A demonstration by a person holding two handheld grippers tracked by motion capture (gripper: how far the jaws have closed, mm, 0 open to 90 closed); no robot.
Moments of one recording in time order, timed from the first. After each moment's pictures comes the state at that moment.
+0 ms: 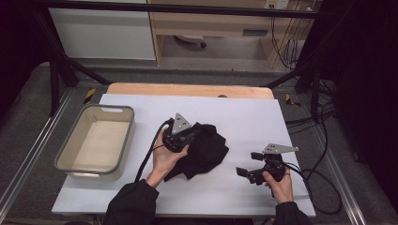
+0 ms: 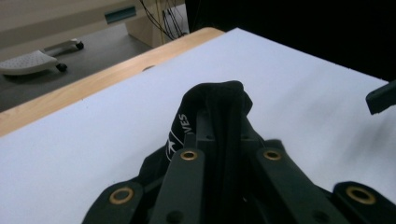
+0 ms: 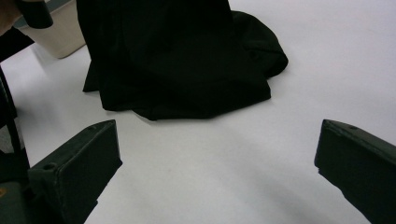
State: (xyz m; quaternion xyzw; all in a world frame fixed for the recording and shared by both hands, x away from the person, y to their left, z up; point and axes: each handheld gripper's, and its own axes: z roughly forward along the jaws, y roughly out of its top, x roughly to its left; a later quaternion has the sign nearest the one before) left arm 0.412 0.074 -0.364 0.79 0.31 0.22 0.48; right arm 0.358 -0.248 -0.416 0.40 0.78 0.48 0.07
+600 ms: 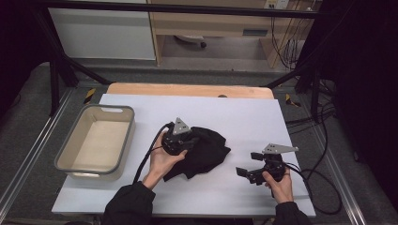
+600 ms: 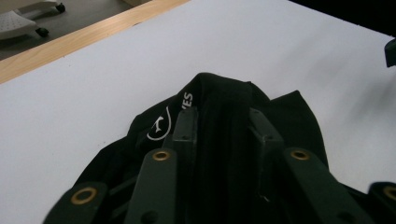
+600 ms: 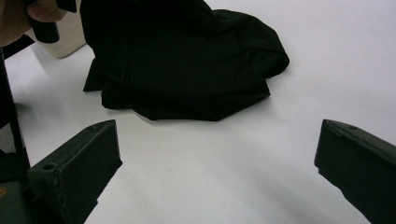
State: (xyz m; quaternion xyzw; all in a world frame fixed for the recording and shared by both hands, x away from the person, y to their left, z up) left arm 0.418 0.080 -0.382 0.82 0.32 0.18 0.43; right arm 0.358 -0.248 -0.416 0.40 0.78 0.48 0.07
